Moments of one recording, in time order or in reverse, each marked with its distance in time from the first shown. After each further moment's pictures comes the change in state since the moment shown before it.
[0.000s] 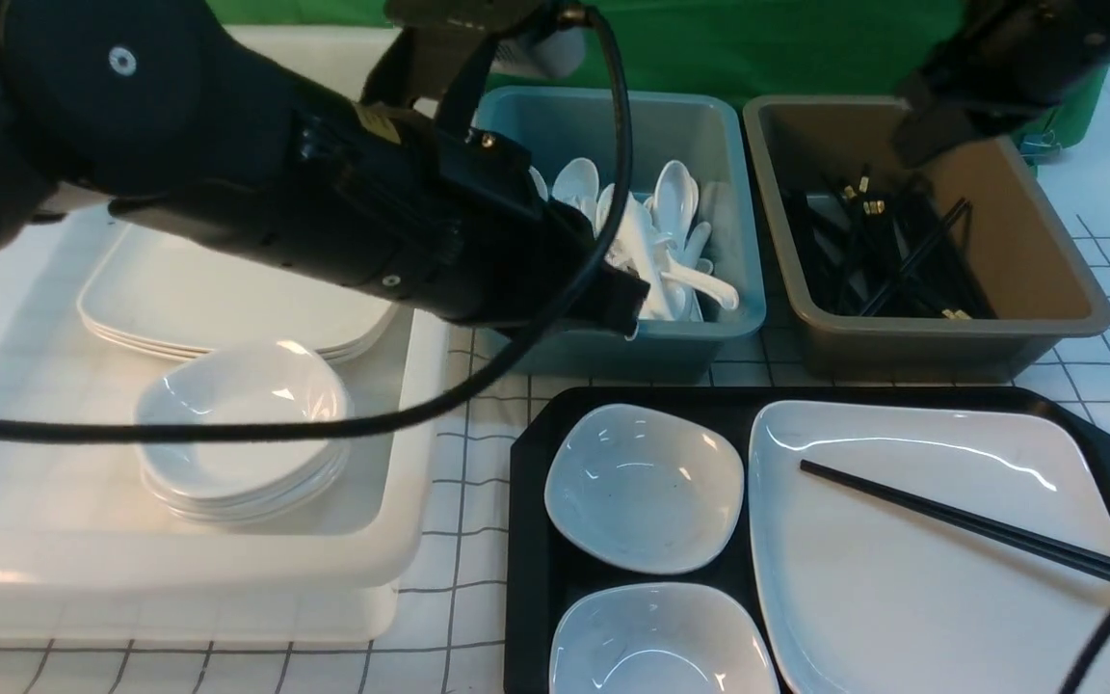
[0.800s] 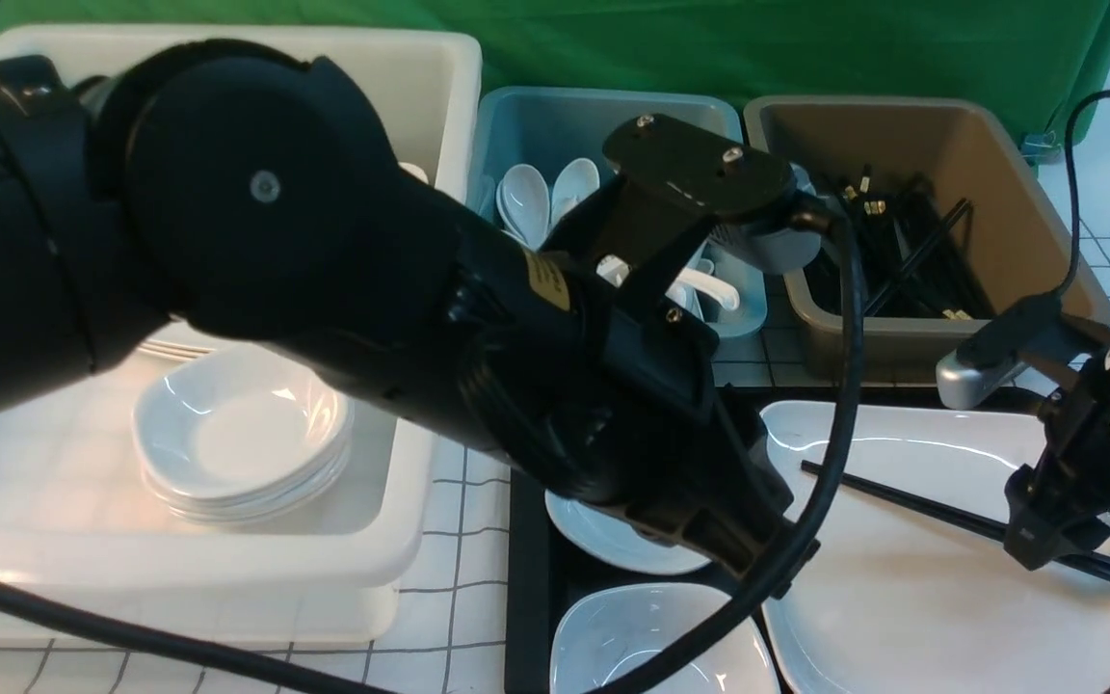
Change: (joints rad) right arm -0.047 -0.071 0.744 -0.250 -0.281 -0.153; left arm -0.230 0.000 0.000 -0.003 0.076 0.018
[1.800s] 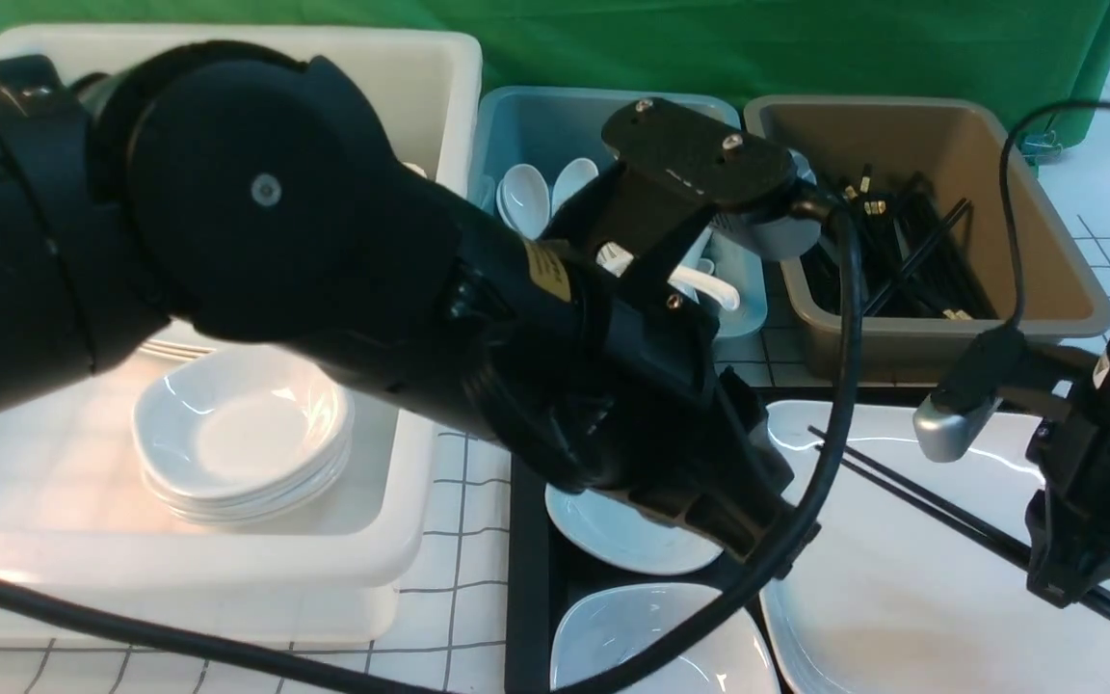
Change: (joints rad) right arm 0.125 -0.132 0.000 0.000 0.244 -0.078; left arm 0.000 0.000 0.000 0.019 -0.050 -0.003
